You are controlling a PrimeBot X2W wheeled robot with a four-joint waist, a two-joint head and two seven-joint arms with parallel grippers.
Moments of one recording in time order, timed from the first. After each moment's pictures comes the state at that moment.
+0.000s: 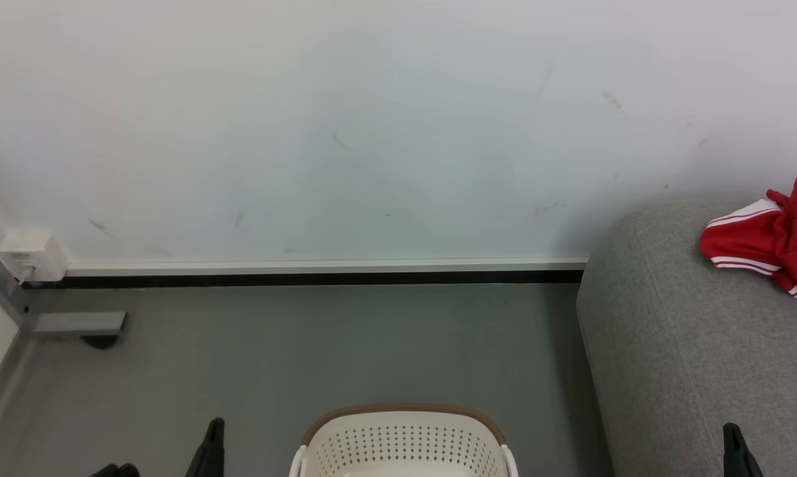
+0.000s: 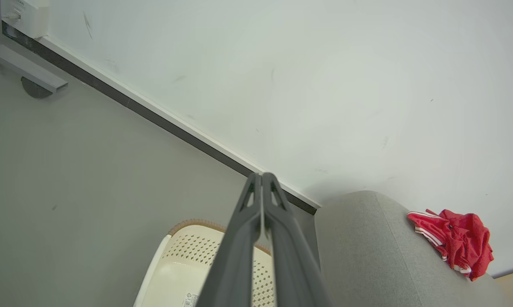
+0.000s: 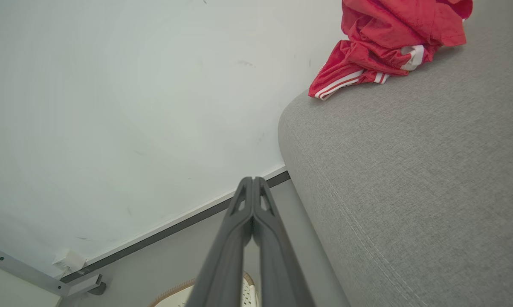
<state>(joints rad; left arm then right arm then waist) 0.00 0.07 -0.02 0.33 -0.69 -0.12 -0.14 0.08 -0.04 -0.08 0.24 0.63 0.13 -0.14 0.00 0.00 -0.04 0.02</state>
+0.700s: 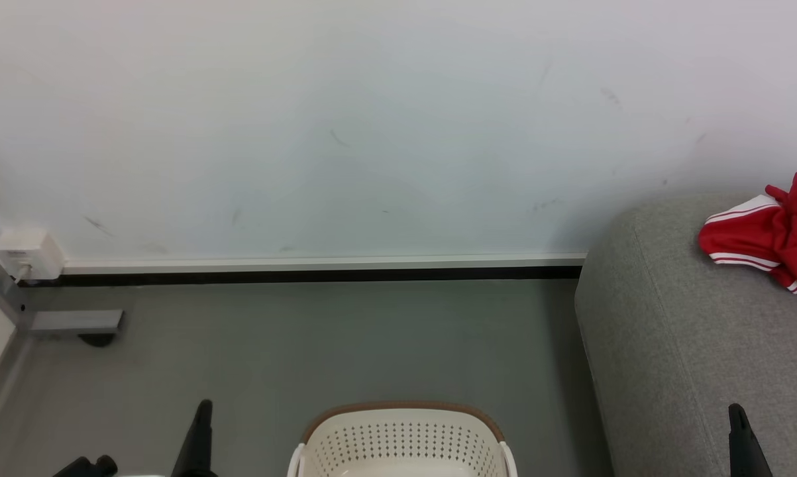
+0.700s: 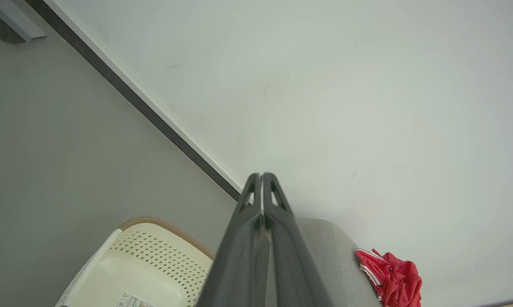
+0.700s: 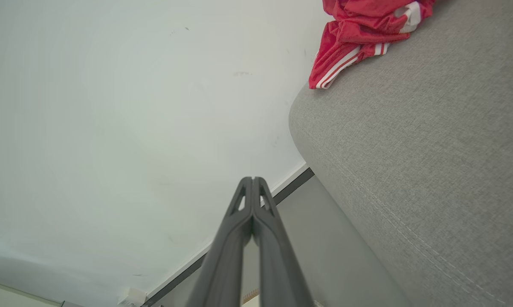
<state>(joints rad) -0.03 0.06 0.02 0.31 -0.96 -0.12 -0.07 0.02 -0.04 -0.09 0.24 0.91 0.13 -0.07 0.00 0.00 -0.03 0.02</state>
